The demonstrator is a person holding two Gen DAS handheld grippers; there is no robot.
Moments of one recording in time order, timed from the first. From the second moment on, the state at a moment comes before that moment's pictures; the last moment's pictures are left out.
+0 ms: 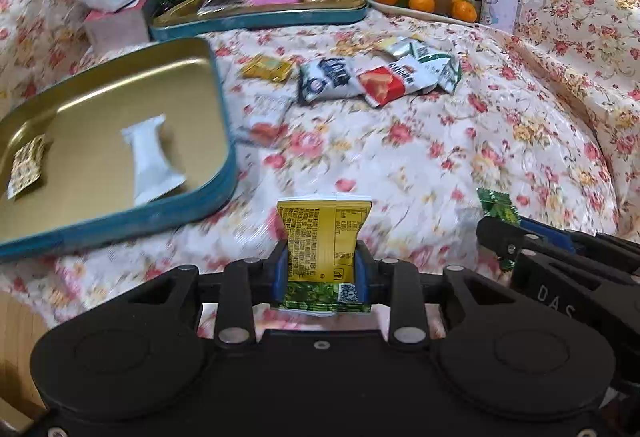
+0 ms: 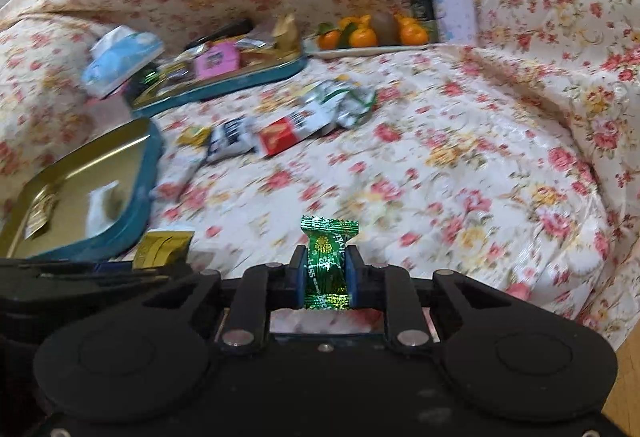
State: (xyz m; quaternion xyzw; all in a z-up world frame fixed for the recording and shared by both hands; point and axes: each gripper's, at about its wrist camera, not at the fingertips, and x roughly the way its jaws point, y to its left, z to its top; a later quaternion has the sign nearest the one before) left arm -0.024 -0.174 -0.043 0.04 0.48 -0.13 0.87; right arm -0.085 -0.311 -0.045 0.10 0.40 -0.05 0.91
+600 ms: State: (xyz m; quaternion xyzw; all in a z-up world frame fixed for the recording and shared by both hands) left arm -0.054 -0.065 -0.030 0.00 0.50 -0.02 0.87; right arm -0.102 -0.218 -0.034 0.05 0.46 0.14 0.88
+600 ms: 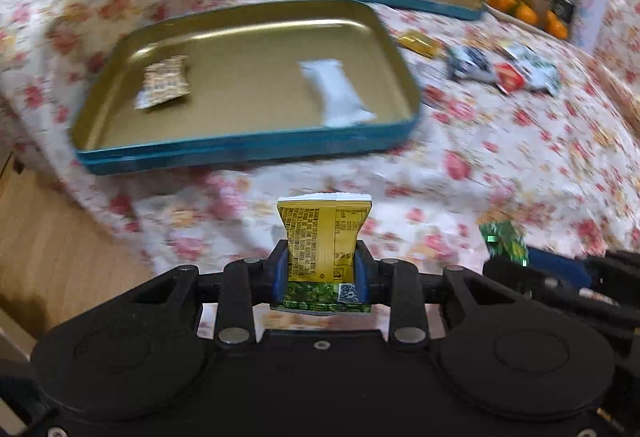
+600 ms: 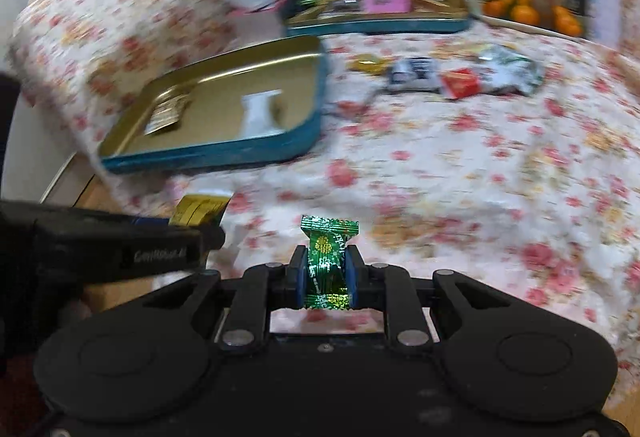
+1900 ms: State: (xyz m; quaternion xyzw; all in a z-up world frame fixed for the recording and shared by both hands) left arm 0.052 0.027 -0.020 -0.07 0.45 0.05 0.89; right arm 0.054 -0.107 -0.041 0.03 0.43 0.18 0.89
